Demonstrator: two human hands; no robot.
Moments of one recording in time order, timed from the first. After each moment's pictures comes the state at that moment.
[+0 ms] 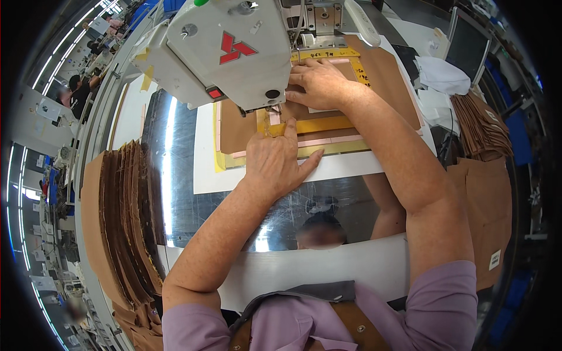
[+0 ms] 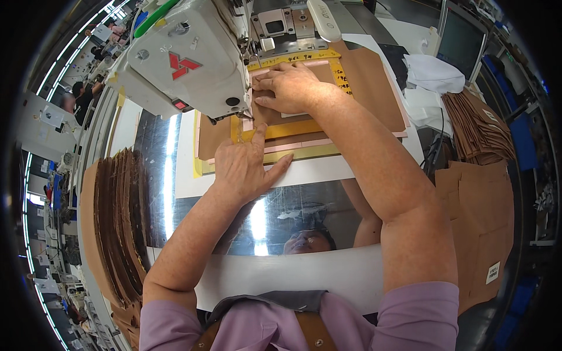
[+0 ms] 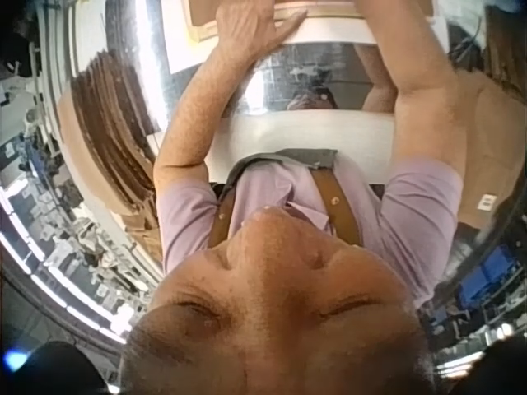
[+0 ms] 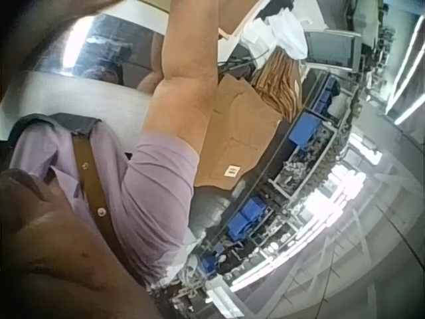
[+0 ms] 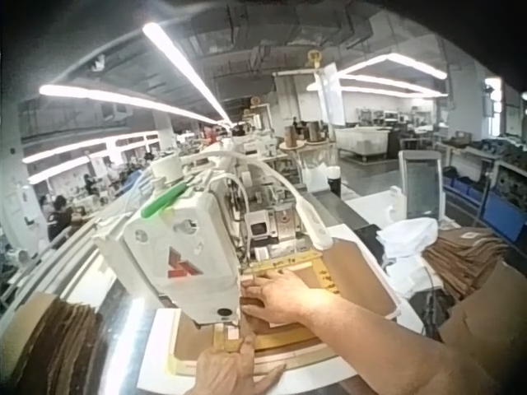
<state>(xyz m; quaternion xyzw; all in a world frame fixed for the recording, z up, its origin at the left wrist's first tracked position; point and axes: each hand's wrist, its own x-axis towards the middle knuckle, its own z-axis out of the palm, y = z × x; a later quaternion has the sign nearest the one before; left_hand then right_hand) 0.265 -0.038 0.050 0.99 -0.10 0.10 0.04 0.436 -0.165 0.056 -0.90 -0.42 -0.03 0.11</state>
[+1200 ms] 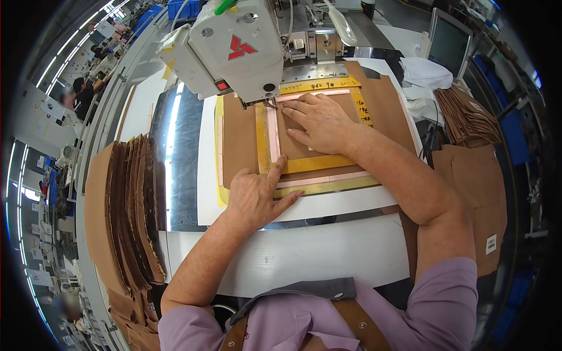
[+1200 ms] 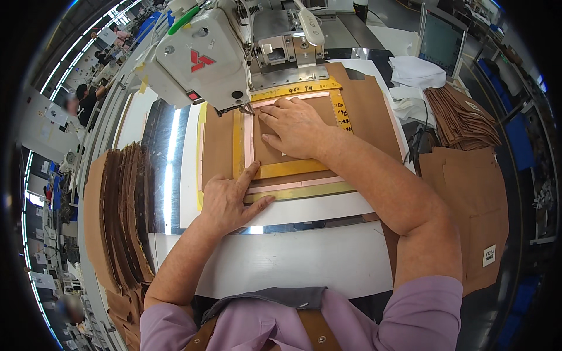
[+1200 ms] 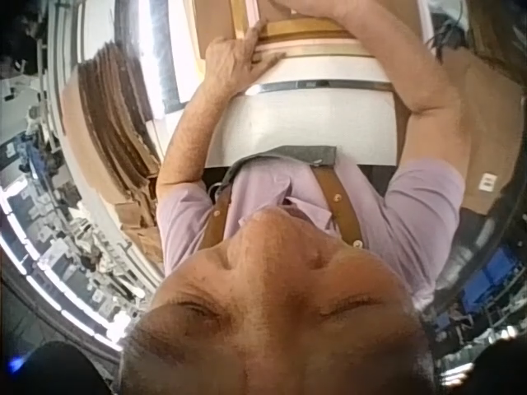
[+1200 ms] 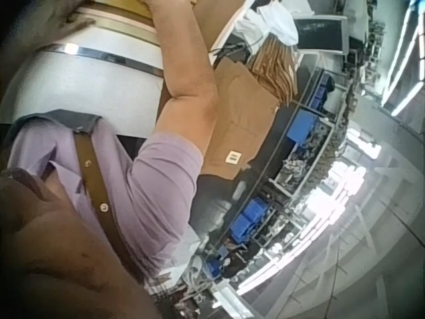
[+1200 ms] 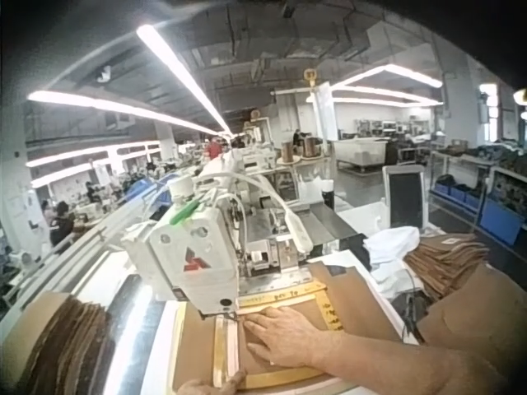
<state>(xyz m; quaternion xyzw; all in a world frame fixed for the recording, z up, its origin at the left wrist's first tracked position) 0.172 -0.022 0.061 0.99 -0.15 0.05 0.06 0.344 -0.197 0.041 -0.86 -0.49 -0.13 0.10</state>
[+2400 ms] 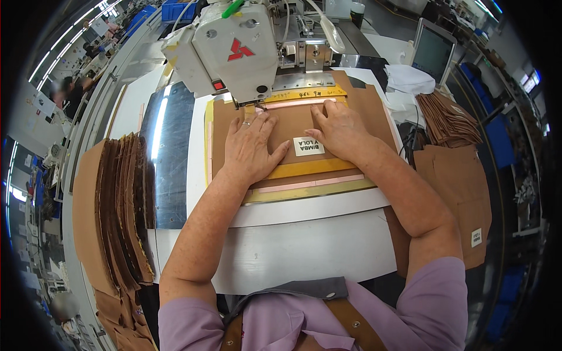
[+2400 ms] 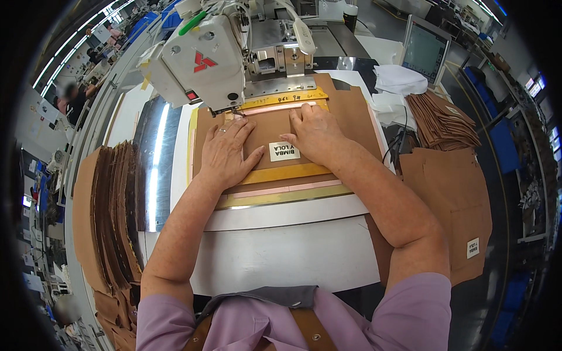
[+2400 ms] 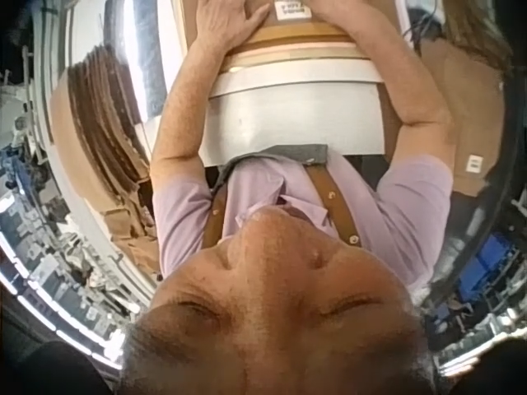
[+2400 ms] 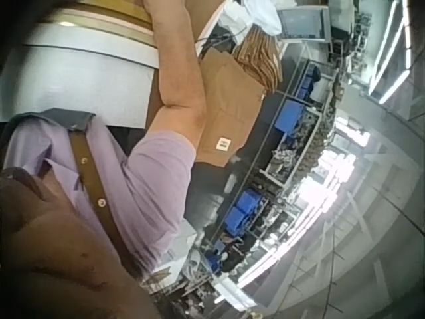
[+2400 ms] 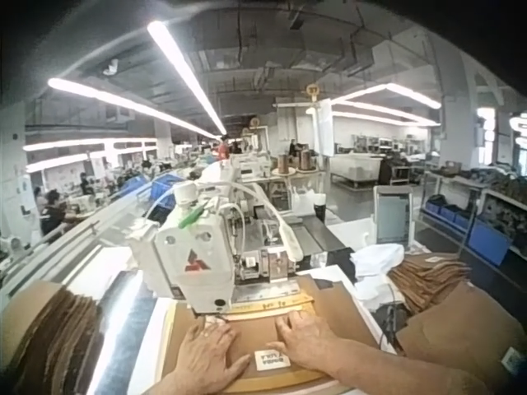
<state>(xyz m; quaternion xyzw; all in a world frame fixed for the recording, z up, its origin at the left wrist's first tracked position) 0.247 -0.018 0.044 0.97 -0.12 0.20 0.04 0.321 -0.242 0.059 -0.93 -0.34 -0.11 -0.03</state>
